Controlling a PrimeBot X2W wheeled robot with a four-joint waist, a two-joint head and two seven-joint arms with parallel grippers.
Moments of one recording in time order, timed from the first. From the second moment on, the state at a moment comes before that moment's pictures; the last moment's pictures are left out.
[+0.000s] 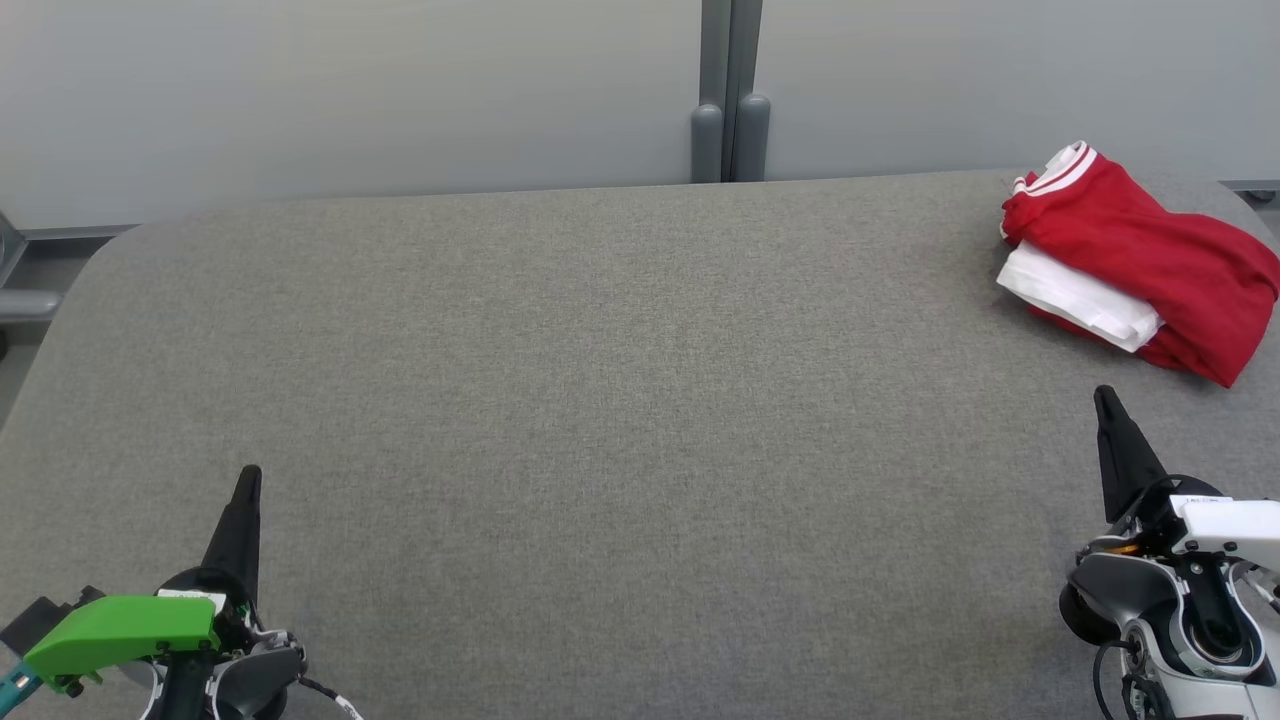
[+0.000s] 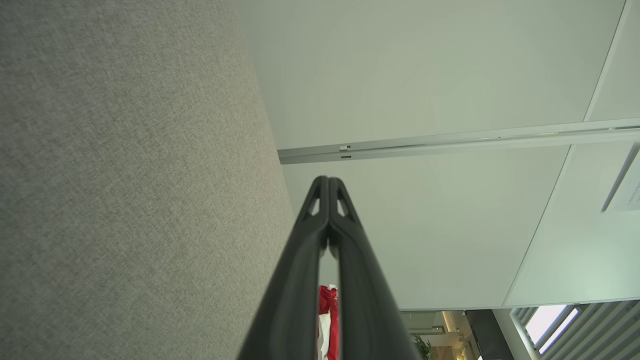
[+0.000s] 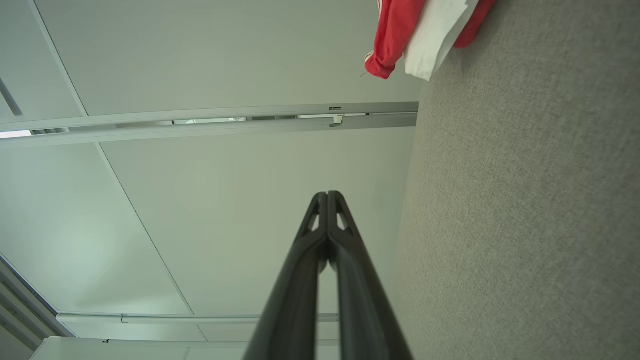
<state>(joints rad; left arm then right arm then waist) -0.06 0.04 0.08 0.25 -1.60 -0.10 0.11 -0.08 -0.04 -0.14 0.27 1.60 0.11 0.12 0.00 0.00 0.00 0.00</state>
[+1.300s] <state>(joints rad) -0.06 0.04 0.08 0.25 -1.60 -0.10 0.11 -0.08 -0.04 -0.14 0.27 1.60 0.11 0.12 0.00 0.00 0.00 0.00</state>
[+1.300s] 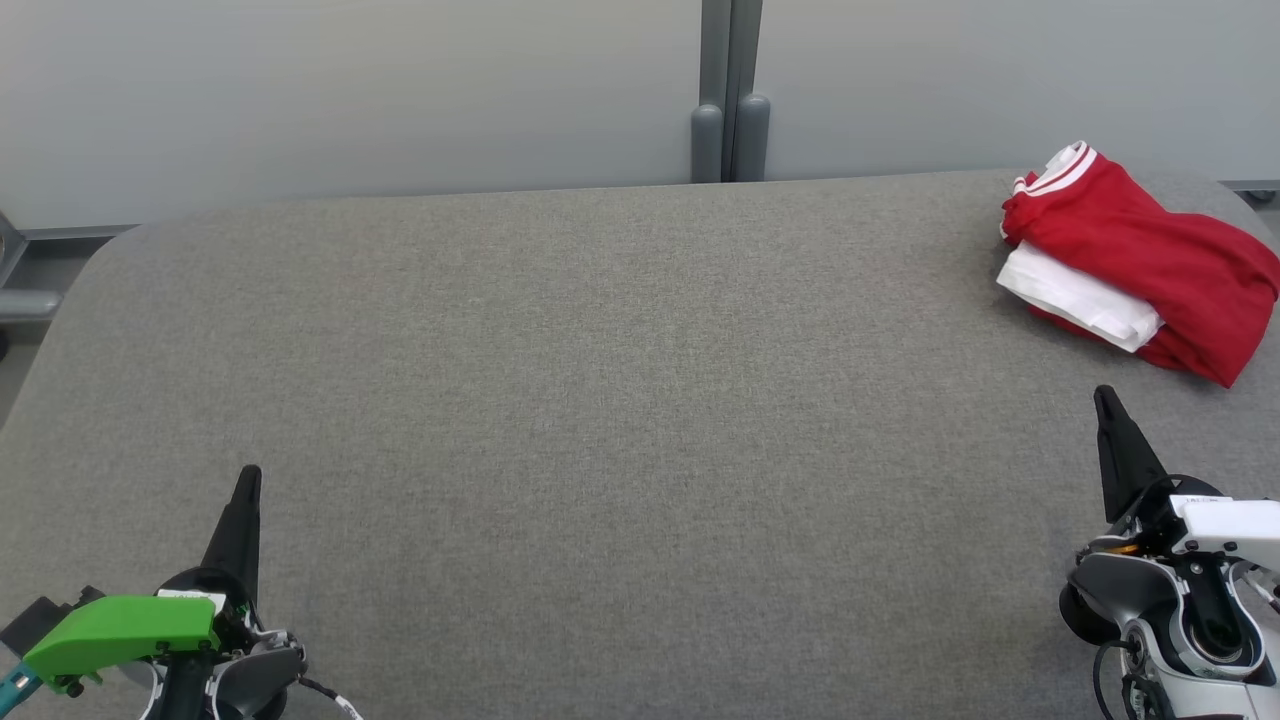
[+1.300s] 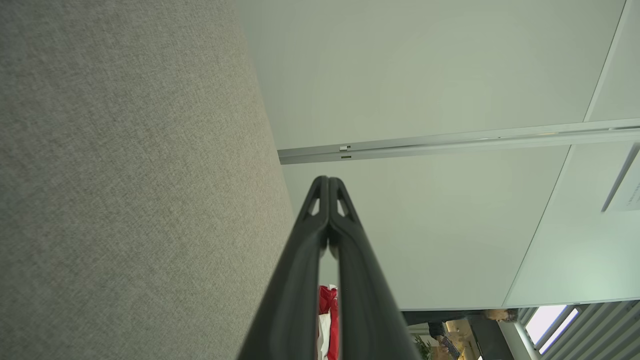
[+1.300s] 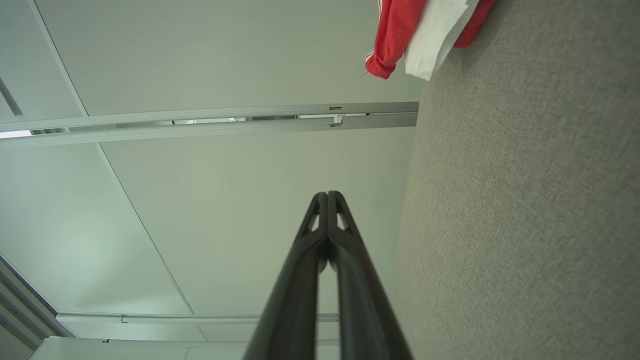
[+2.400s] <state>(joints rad) -0.06 0.04 0.08 0.25 -1.60 -0.10 0.11 -0.08 -0.04 -0.14 0.27 1.60 0.11 0.12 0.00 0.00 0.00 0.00</state>
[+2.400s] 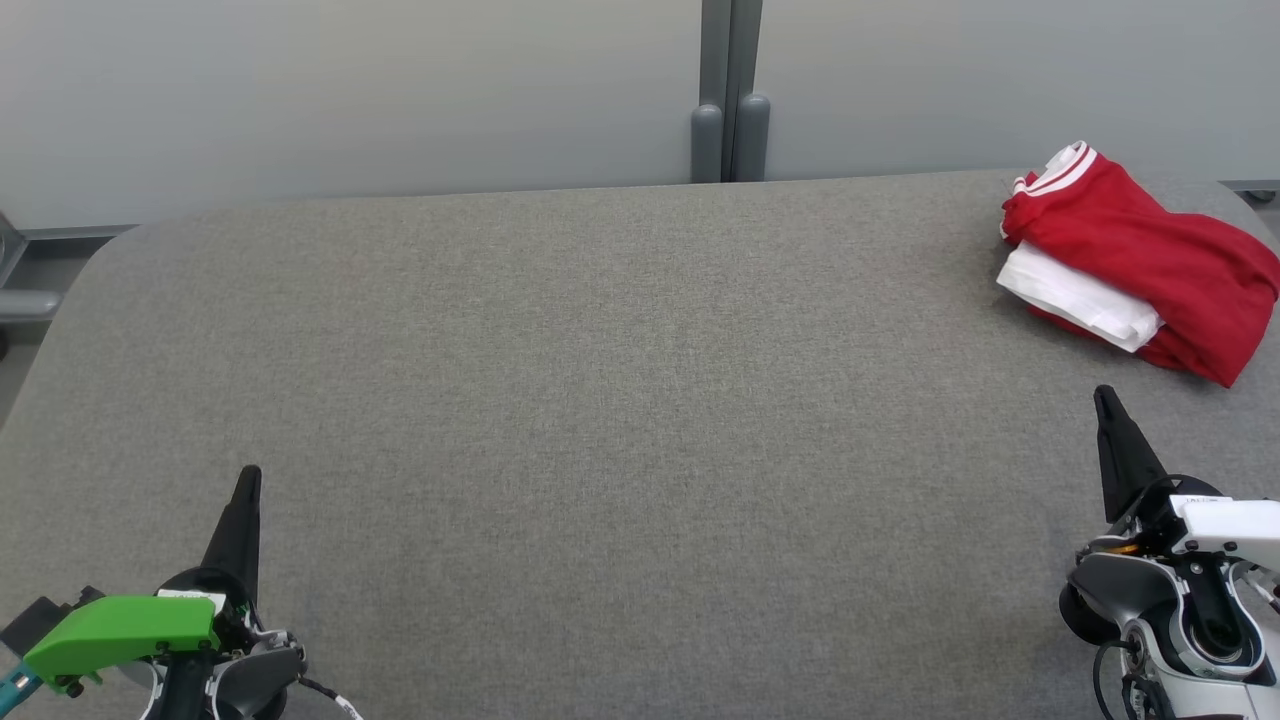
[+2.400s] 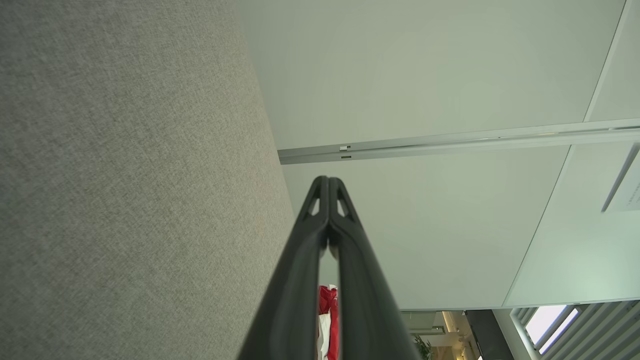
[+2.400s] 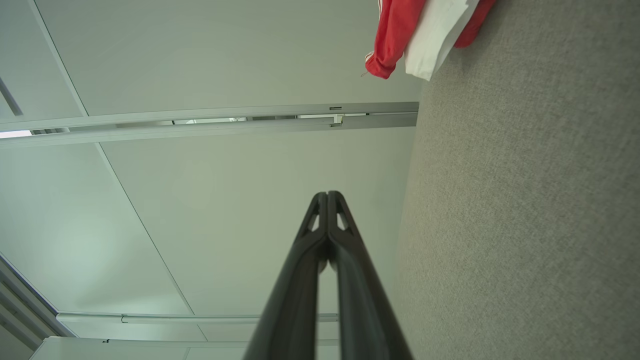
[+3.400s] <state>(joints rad) -0.06 0.04 0.08 0.25 -1.60 -0.10 0.11 -0.08 -0.04 -0.14 0.27 1.60 0.11 0.12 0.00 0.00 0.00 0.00</state>
